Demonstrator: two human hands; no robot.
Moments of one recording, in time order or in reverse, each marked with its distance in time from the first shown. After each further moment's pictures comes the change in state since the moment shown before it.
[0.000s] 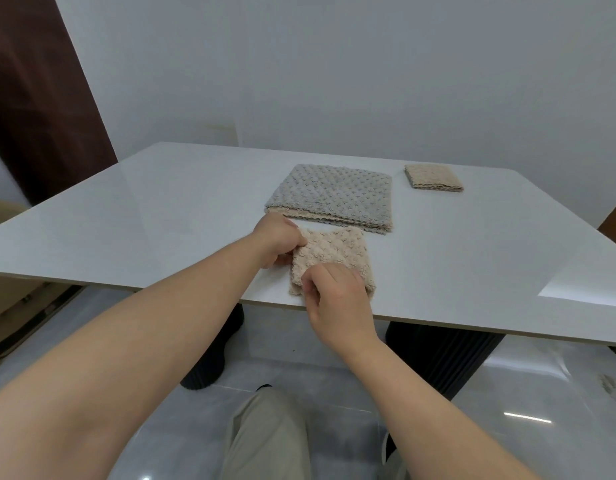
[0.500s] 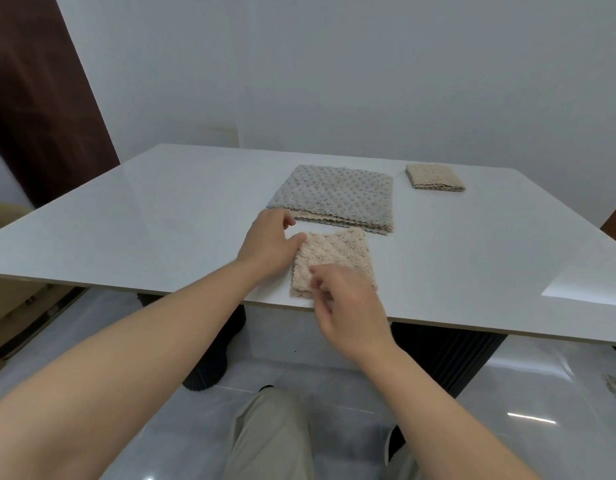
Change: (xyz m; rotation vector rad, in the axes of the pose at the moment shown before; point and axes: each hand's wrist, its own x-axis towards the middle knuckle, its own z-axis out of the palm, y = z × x) left_hand -0.006 -0.028 -0.011 0.477 0.235 0.515; right_hand -0.007 0.005 -0.020 0.120 -0.065 -0.019
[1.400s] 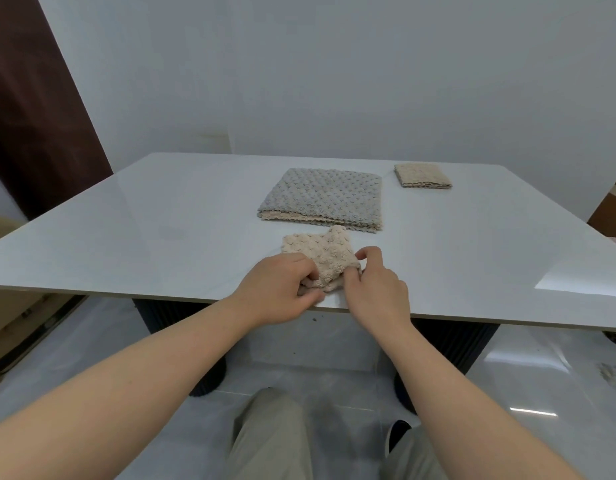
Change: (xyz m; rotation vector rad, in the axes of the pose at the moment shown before) left_hand -0.060 0.004 0.013 0.230 -0.113 0.573; right_hand 0.013 0.023 -0.031 -0.076 -0.101 0.664
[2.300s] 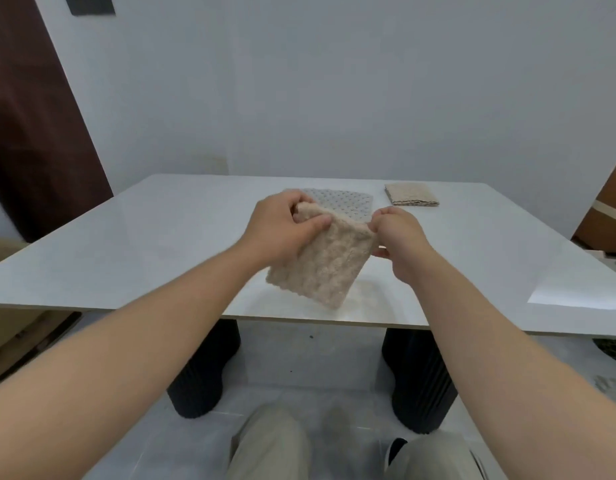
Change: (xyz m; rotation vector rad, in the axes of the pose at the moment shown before) left_hand 0.065 0.042 -0.095 -0.475 0.222 -0.385; right_hand 0.065 -0.040 -0.084 0.750 -0.065 0.275
